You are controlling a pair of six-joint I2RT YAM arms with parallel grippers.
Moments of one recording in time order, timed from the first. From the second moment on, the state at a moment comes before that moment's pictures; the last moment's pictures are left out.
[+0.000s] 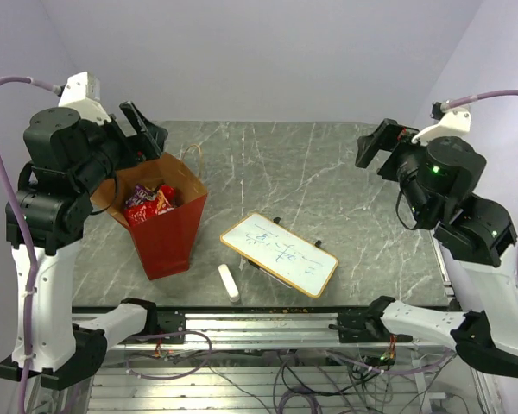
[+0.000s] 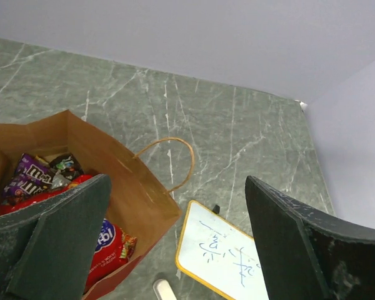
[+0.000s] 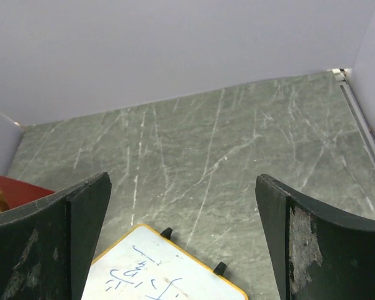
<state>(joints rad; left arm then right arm) -0.21 1.11 1.86 -0.97 0.02 -0.42 0.74 1.04 1.74 -0.86 0.71 0.36</state>
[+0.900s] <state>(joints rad) -0.17 0.88 1.76 -0.93 -0.16 -0.39 0.44 1.21 1.50 -0.62 0.16 0.56</state>
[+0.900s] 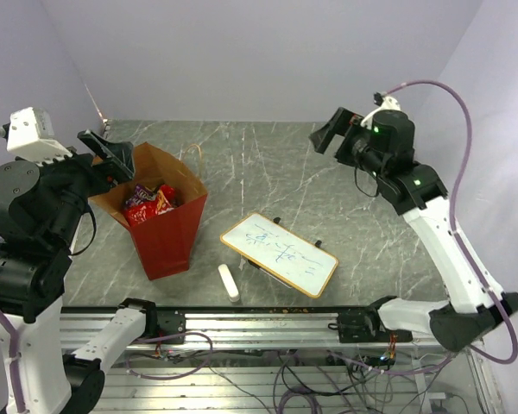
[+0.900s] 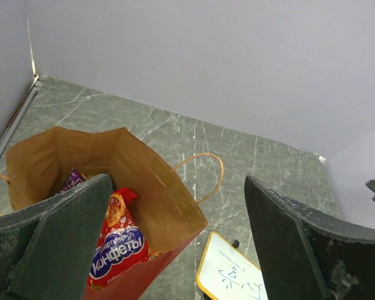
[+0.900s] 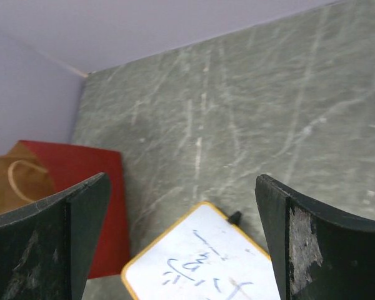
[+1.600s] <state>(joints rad) -0.17 0.85 1.76 -0.97 0.01 -0.50 0.83 1.74 1.68 -0.15 -0.20 0.75</state>
